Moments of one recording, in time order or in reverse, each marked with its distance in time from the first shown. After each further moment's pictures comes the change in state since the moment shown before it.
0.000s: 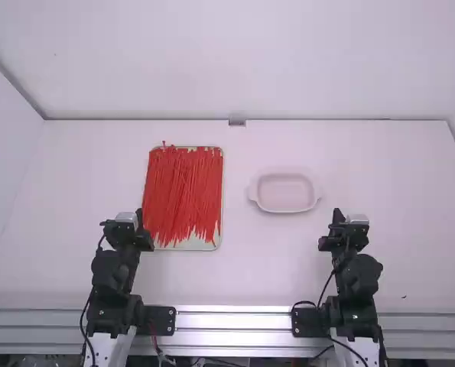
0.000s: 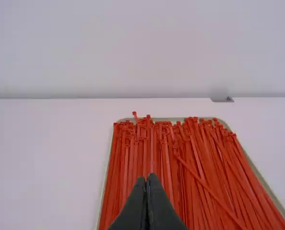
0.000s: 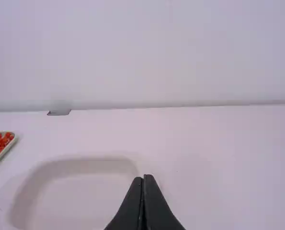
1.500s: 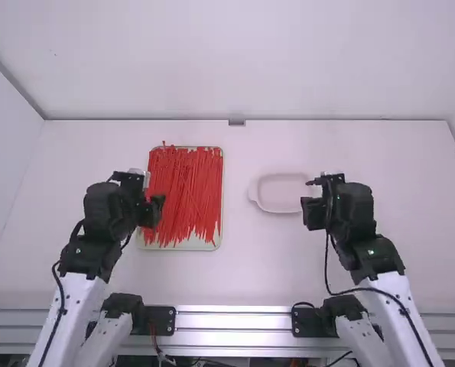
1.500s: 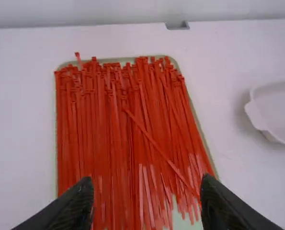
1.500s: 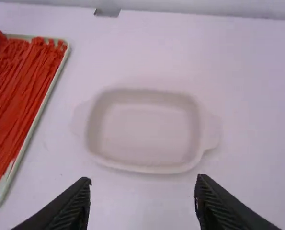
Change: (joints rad) left arm -0.040 0.773 0.703 -0.459 0.190 -0.007; right arm 0.209 0.833 0.716 -0.495 -0.045 0.021
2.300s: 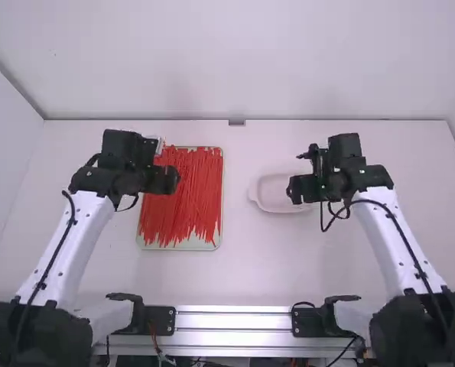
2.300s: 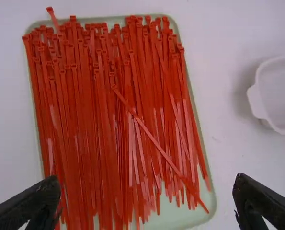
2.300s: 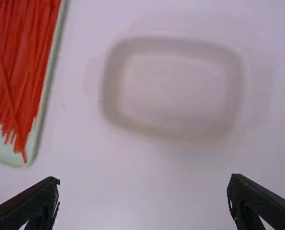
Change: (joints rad) left arm -0.008 0.498 0.440 -0.271 0.031 -0.001; right arm -0.079 0.527 0.419 -0.330 -0.223 -0.090
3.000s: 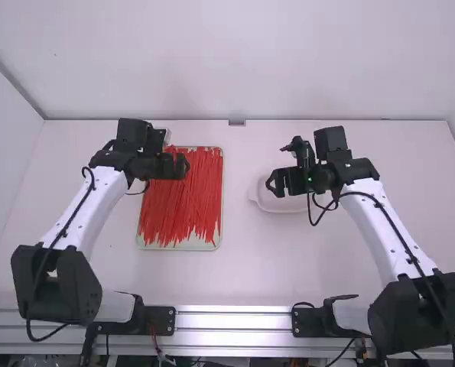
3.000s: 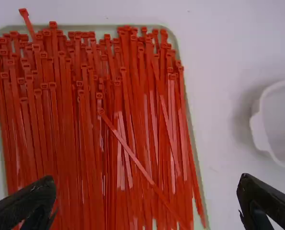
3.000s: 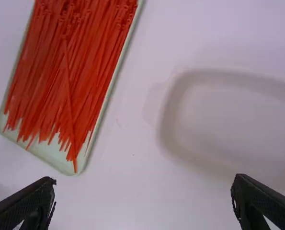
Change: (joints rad) left arm 0.012 0.223 0.047 0.164 0.058 -0.075; right arm 0.063 0.044 0.022 0.092 -0.148 0.042
